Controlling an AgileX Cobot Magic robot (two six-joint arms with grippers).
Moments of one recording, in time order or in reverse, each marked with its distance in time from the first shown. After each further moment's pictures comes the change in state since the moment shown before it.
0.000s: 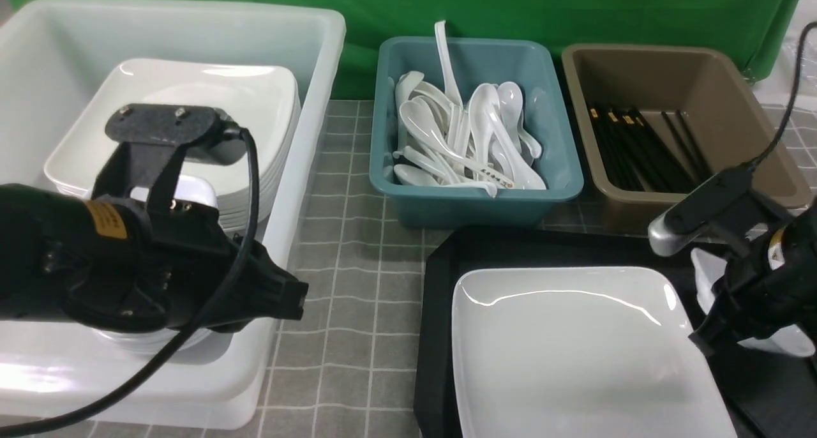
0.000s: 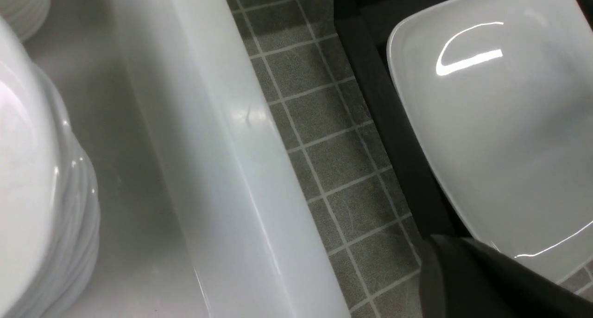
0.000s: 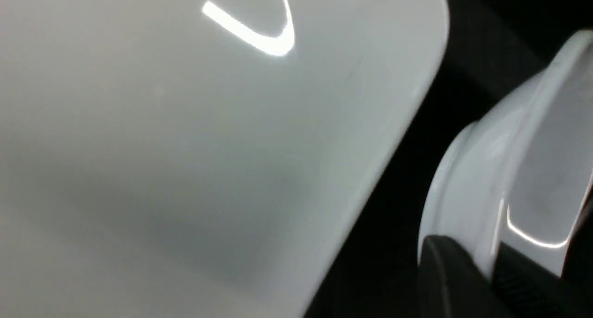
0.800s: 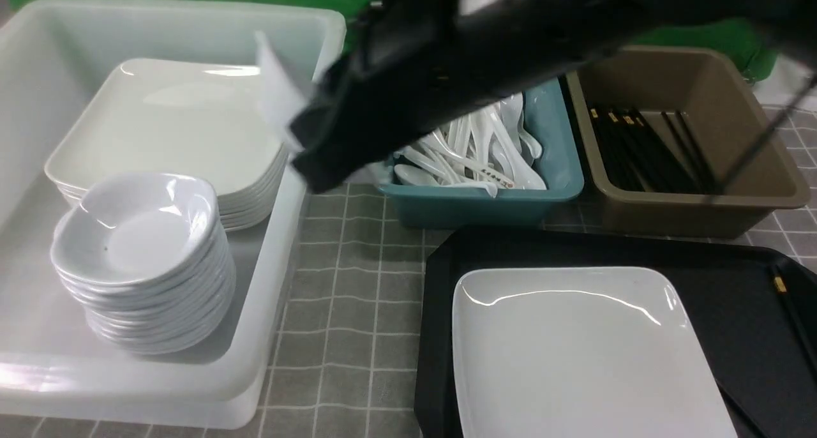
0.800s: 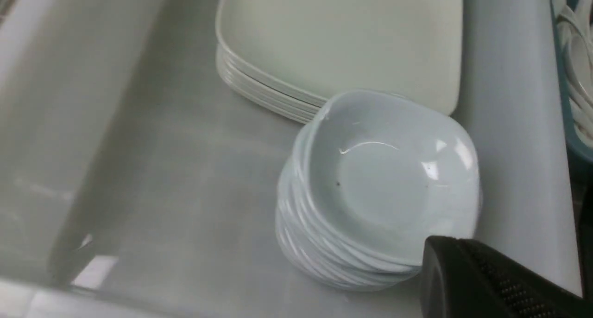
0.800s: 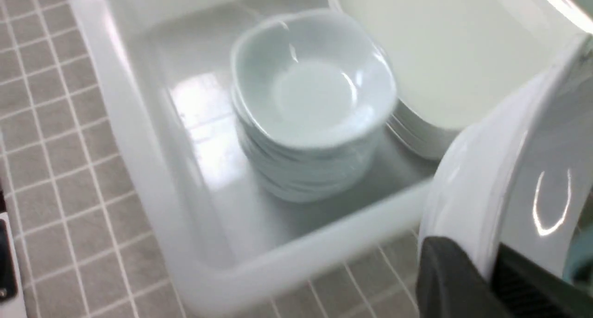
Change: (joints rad) right arm 0.614 0.333 -0.951 0.509 0.115 -0.235; left arm 0.696 -0.316 -0.165 0.130 0.322 -0.077
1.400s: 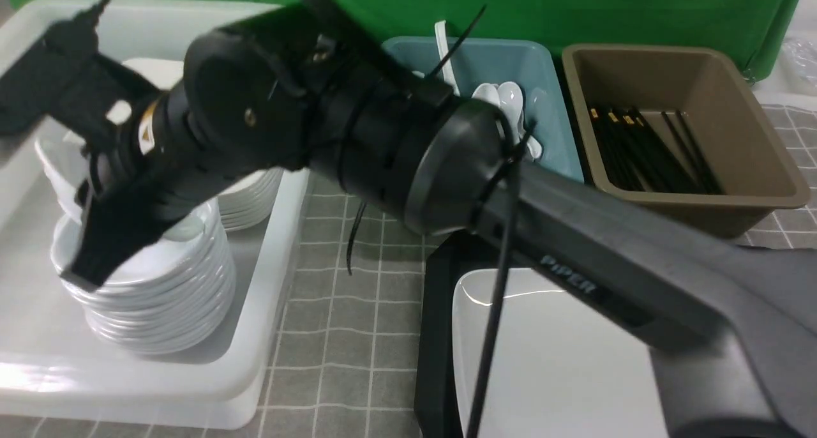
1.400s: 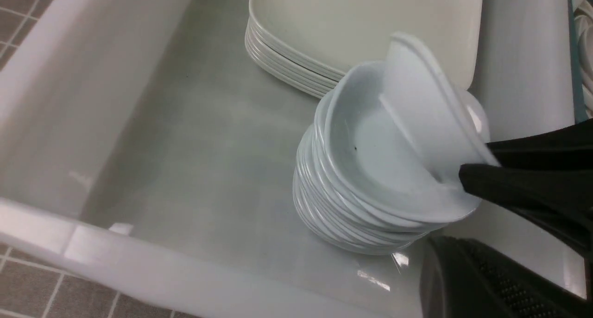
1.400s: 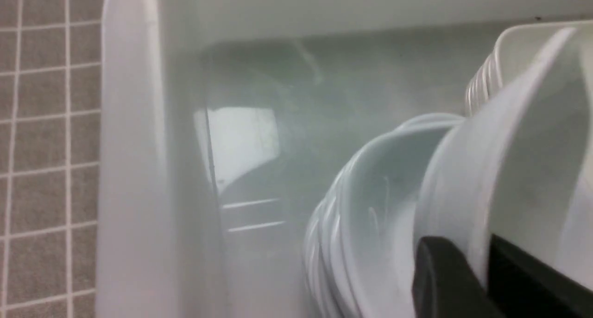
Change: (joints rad) right arm 0.125 0.508 -0.480 -0.059 0.003 -0.049; left arm 0.043 -0.070 -0.002 -0.007 0.096 0.025
